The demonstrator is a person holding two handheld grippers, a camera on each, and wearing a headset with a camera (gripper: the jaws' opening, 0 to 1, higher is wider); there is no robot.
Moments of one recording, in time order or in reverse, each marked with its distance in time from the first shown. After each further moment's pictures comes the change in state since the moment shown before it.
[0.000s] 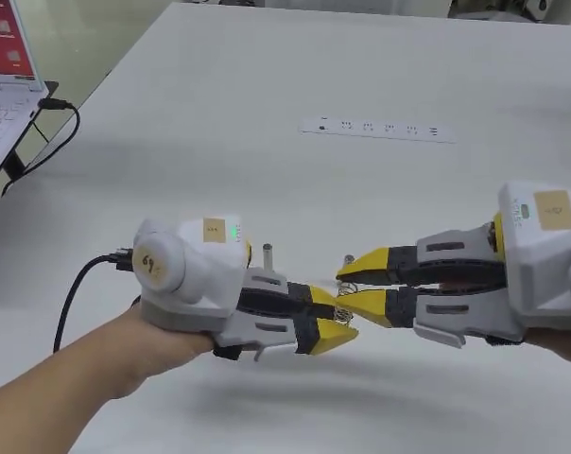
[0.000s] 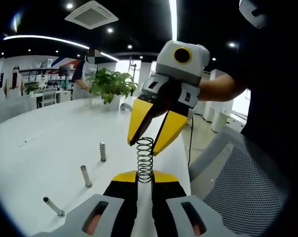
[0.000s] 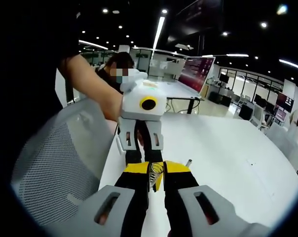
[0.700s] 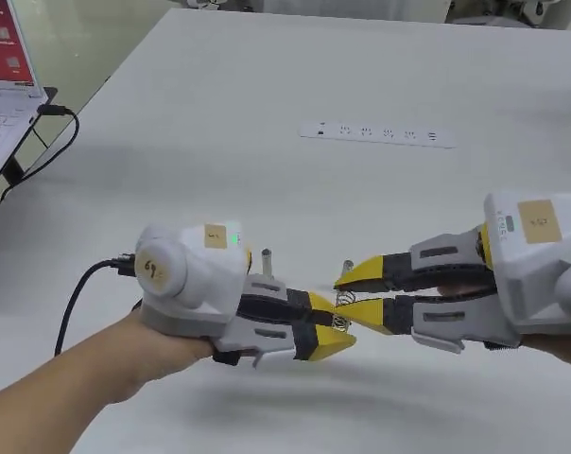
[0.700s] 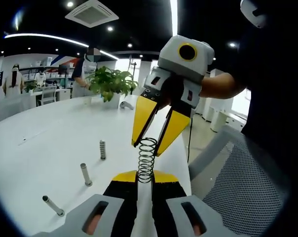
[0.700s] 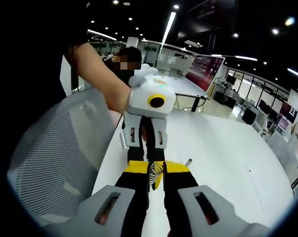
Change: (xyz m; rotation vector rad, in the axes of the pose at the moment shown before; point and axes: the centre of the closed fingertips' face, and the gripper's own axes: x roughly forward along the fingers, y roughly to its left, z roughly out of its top) left arm 0.000 0.002 -0.004 -0.009 0.013 -0.007; right arm 0.003 0.005 -0.003 -0.098 0.061 0.033
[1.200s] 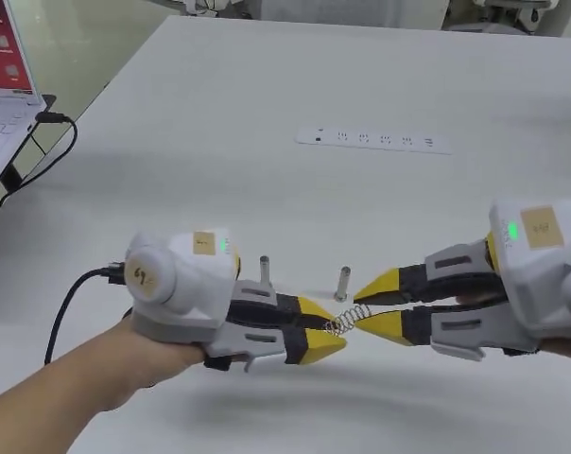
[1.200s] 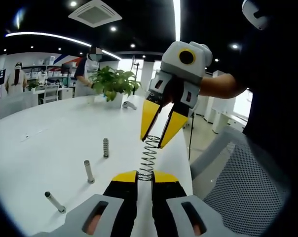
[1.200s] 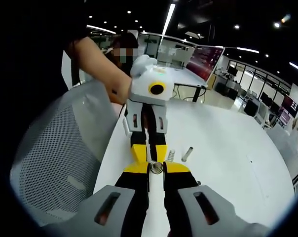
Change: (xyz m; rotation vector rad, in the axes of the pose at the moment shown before) left arm -0.005 0.004 -0.003 -0.017 -0.004 0.014; right arm -0.010 0.001 -0.015 0.032 0.059 0.021
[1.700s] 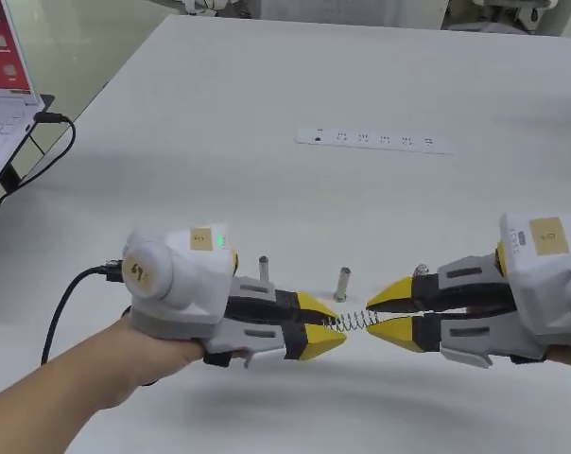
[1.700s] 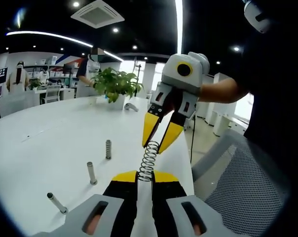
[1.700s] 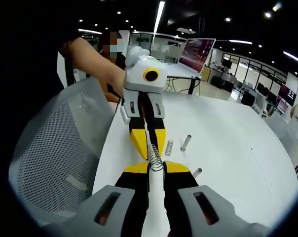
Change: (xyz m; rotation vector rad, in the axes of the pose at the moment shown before) left arm -0.002 0.006 0.003 -0.013 -0.018 0.013; right arm -0.004 -0.006 -0.027 0.048 0.050 -0.020
